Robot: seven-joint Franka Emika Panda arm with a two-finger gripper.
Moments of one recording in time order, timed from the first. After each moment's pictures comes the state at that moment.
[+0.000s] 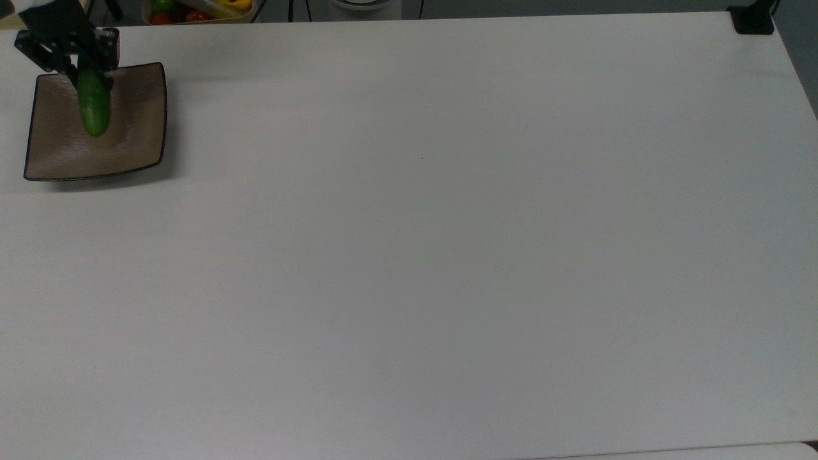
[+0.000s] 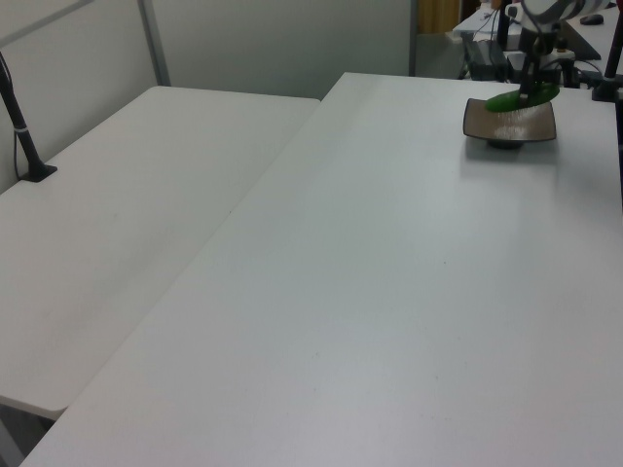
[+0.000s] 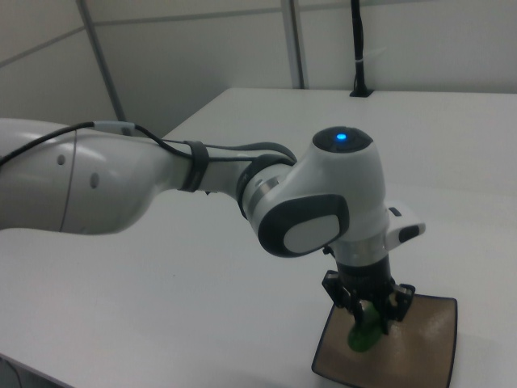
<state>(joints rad) -0.36 0.21 -0.24 -1.88 0.08 2.18 -0.78</state>
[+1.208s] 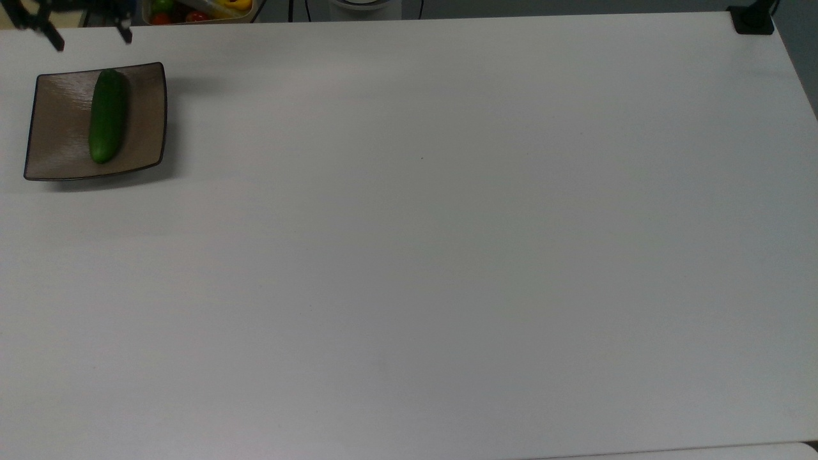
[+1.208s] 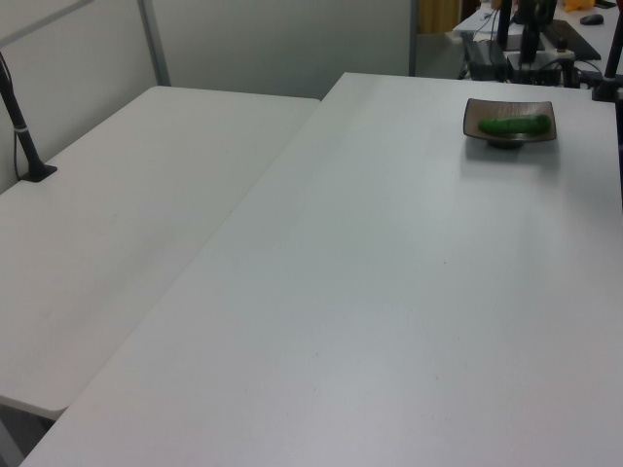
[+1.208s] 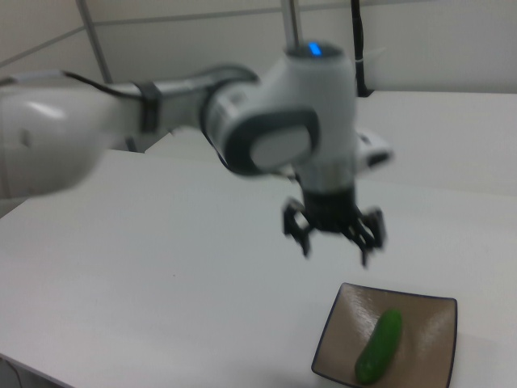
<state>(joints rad) -0.29 0.10 -0.24 -1.74 0.09 1.88 -0.78</state>
